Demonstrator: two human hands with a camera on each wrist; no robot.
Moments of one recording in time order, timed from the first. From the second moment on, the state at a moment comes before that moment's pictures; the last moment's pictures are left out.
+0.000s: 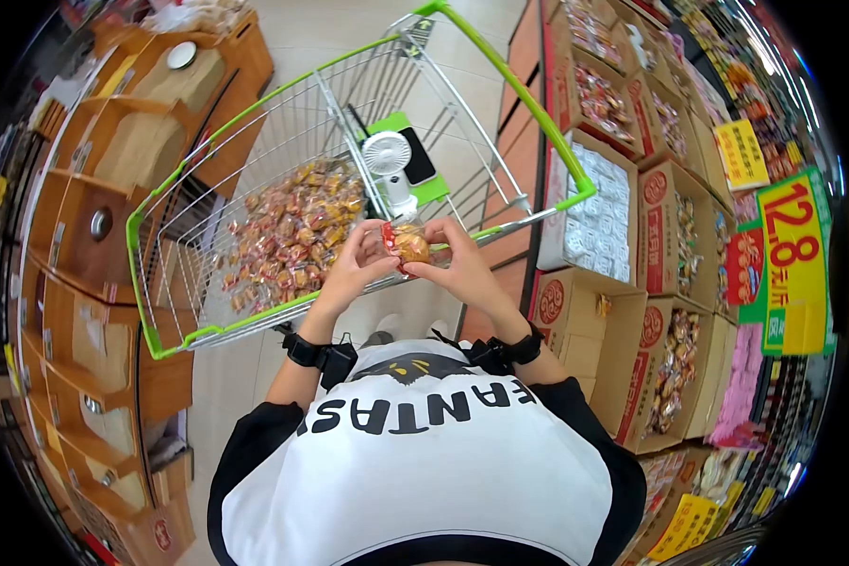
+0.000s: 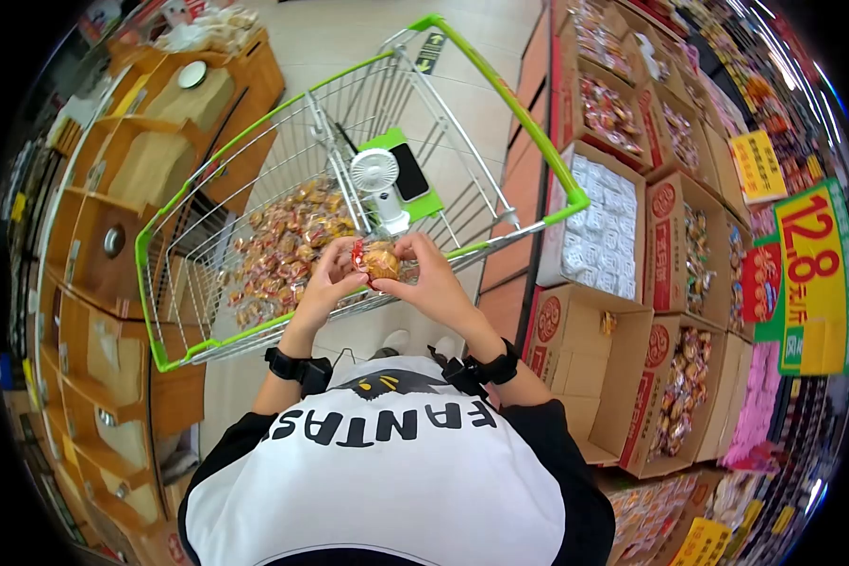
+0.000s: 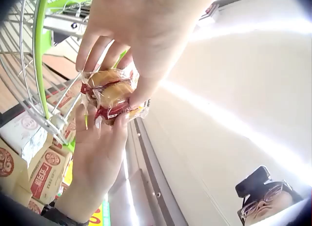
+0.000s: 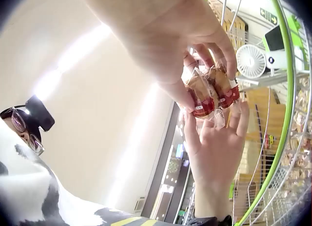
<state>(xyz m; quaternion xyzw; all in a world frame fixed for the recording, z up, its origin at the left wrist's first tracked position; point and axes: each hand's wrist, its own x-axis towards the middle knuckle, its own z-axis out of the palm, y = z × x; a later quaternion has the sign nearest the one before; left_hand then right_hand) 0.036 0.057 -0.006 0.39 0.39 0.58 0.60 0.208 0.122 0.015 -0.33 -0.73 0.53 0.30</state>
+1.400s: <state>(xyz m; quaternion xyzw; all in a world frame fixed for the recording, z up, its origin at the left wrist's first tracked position) -0.105 -0.011 -0.090 0.10 0.63 0.61 0.46 0.124 0.121 -0.050 -0.18 -0.73 0.65 0.09</state>
